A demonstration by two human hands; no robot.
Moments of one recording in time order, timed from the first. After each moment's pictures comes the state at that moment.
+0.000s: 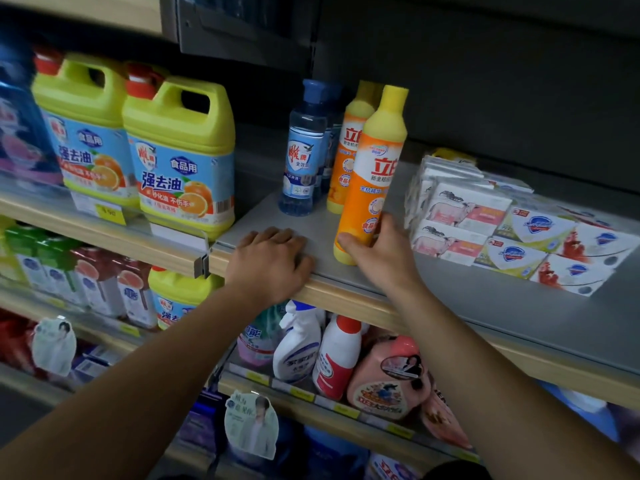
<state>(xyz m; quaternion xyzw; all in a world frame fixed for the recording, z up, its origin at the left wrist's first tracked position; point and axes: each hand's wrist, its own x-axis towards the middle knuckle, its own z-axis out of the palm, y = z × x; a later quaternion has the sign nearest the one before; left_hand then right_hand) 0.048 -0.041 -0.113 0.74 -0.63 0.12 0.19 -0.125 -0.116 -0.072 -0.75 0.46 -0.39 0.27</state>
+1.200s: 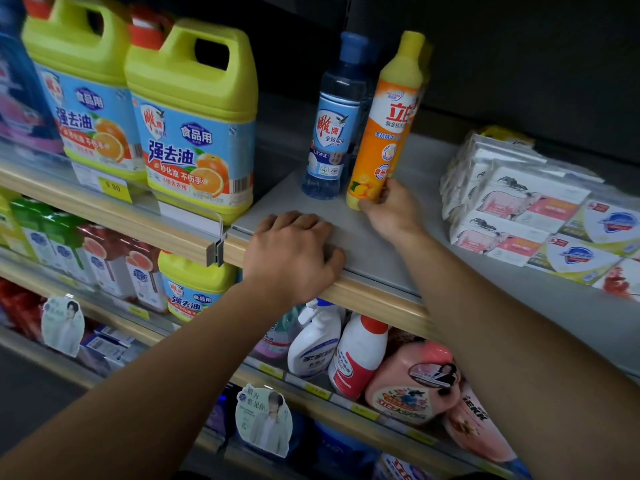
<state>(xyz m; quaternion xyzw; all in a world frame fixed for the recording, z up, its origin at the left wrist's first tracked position) 0.047 -0.044 -0.115 0.75 -0.61 0.14 0.21 -0.064 -0.202 -0.082 -0.75 0.51 -0.33 0.24</state>
